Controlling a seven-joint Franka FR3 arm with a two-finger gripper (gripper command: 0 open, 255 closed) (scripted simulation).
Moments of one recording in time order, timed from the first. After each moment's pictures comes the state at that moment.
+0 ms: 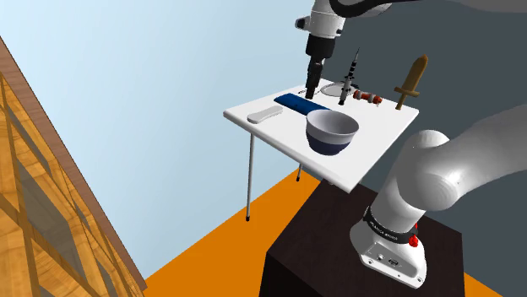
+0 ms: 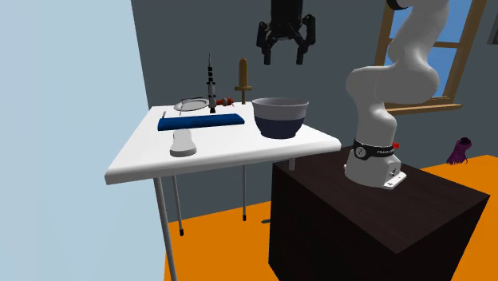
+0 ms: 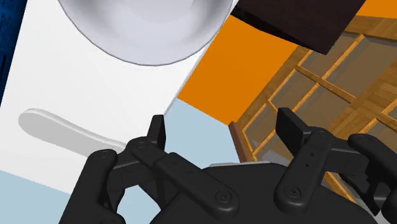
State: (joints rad) arm 0.05 -0.67 -0.17 -2.39 -0.10 1.76 -0.55
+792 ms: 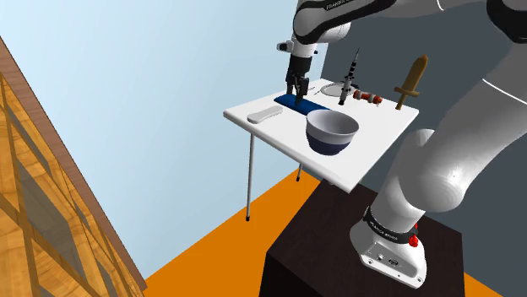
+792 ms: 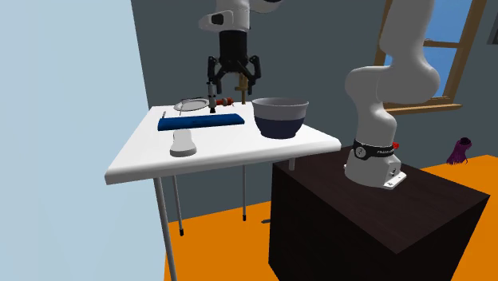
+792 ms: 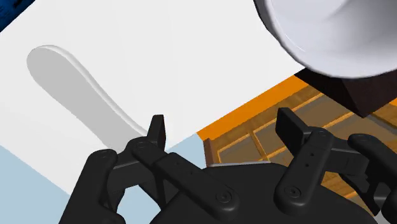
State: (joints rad) arm 0.14 -0.25 -0.45 -2.23 -0.10 2.00 -1.16
